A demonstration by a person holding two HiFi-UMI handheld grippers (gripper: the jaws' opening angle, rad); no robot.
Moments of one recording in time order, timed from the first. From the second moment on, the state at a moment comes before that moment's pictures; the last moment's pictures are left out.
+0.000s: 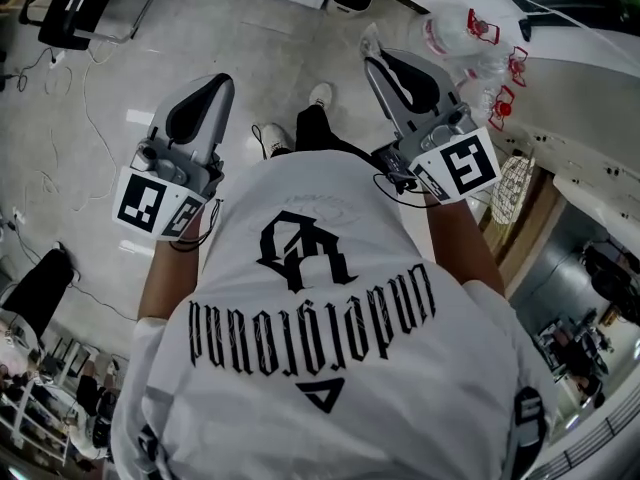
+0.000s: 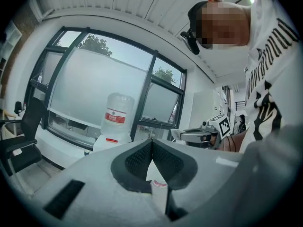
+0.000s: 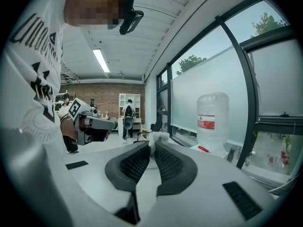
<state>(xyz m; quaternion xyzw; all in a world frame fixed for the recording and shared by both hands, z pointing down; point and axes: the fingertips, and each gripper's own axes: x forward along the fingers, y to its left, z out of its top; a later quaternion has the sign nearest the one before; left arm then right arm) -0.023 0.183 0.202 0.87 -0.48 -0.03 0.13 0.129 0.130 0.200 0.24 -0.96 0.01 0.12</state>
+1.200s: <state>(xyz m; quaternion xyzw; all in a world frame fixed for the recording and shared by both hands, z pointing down) 0.021 -0.014 0.193 0.88 -0.47 0.00 0.09 0.157 -0.052 0.202 0.24 -0.97 0.01 0.09</state>
